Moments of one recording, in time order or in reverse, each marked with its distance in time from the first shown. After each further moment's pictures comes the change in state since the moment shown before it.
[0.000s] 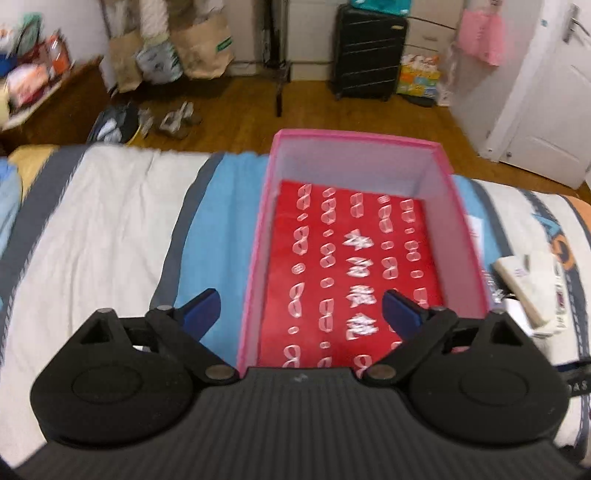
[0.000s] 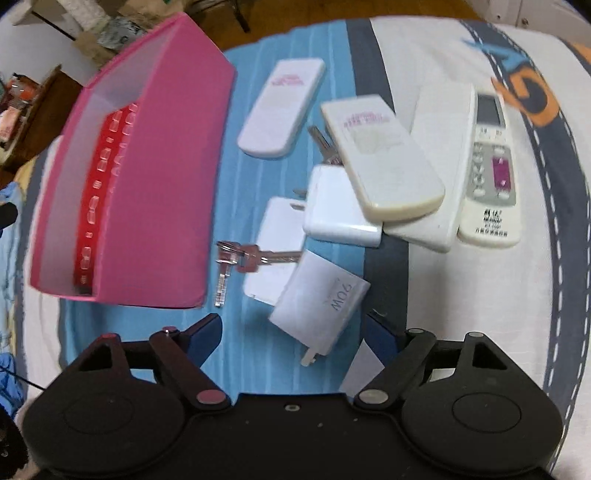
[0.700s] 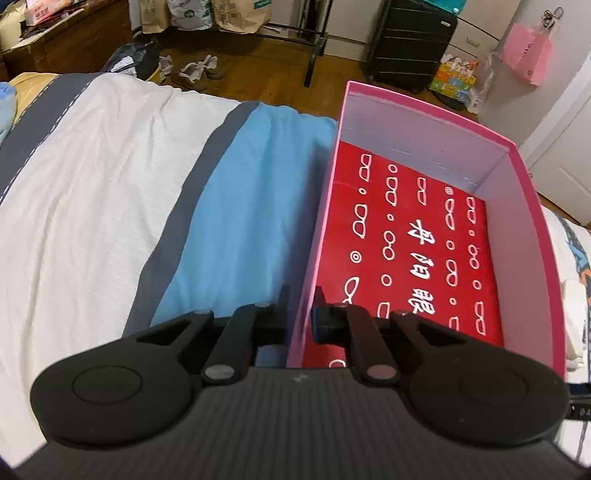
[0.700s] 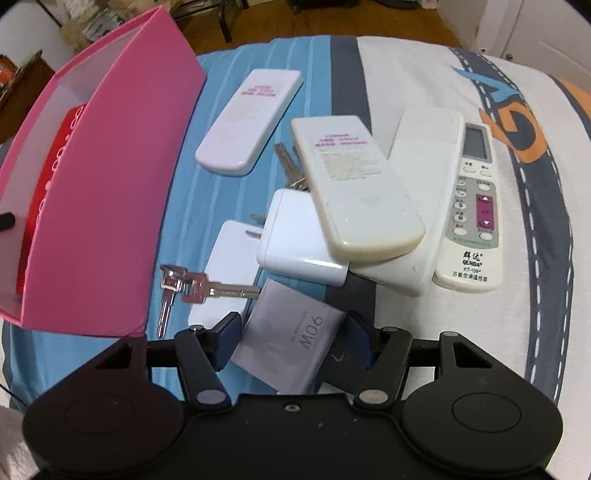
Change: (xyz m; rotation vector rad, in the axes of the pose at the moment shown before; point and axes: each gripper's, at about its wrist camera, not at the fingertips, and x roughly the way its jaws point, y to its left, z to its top) left arm 0.077 0.050 -0.009 -0.165 0.069 -0.022; right arm 0.018 0.007 0.012 -0.075 -0.057 -0.149
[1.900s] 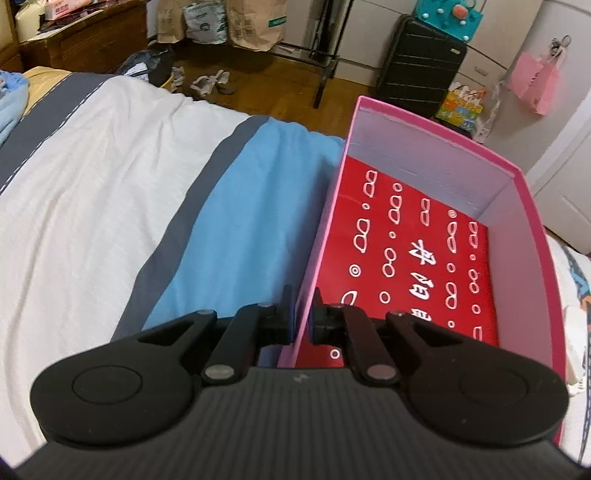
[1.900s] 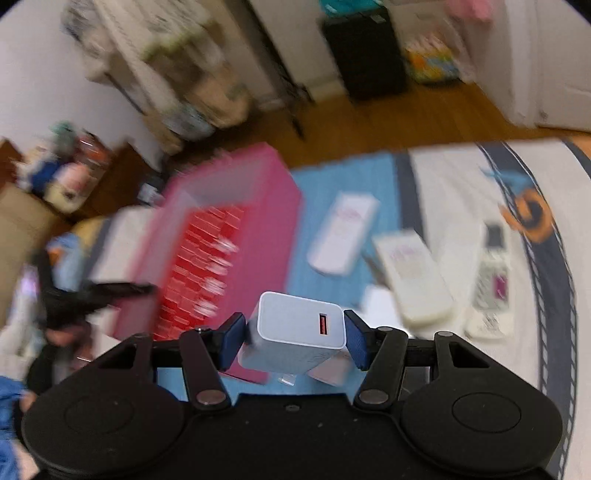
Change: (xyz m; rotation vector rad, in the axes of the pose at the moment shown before) left arm -0.001 0.002 -0.009 -0.049 -0.087 -0.018; right arm -0.116 0.005 -0.016 -0.005 -0.347 0.313
